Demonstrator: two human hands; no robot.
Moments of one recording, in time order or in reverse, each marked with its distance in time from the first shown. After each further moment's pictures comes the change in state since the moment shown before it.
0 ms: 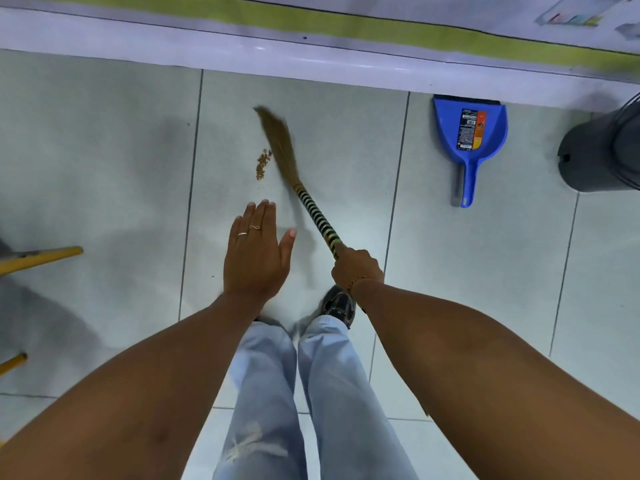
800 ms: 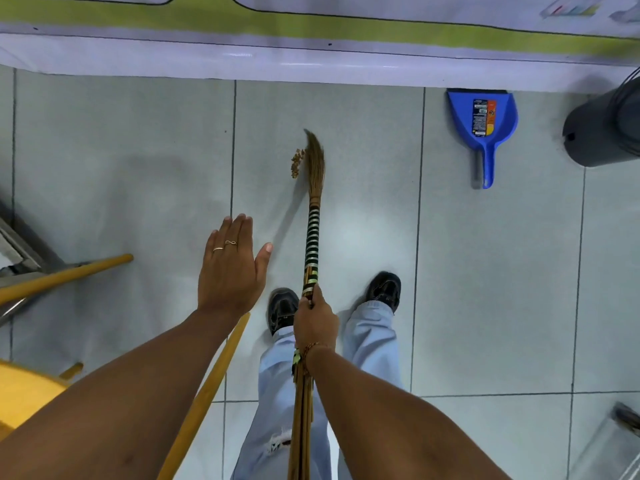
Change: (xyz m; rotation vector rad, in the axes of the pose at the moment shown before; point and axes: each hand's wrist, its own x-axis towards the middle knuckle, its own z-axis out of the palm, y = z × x) left_hand -0.059 -0.153 -0.070 0.068 -0.056 0.063; right_hand -0.133 -0.156 0.144 0.733 0.083 0.220
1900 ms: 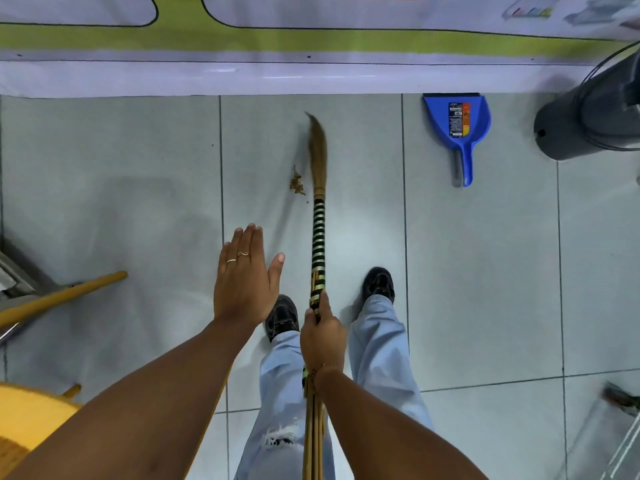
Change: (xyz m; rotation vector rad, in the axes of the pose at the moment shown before) left_hand -0.011 0.030 -0.005 -0.053 0.000 0.027; right_hand -0.016 0.026 -0.009 -0.010 0.113 -0.046
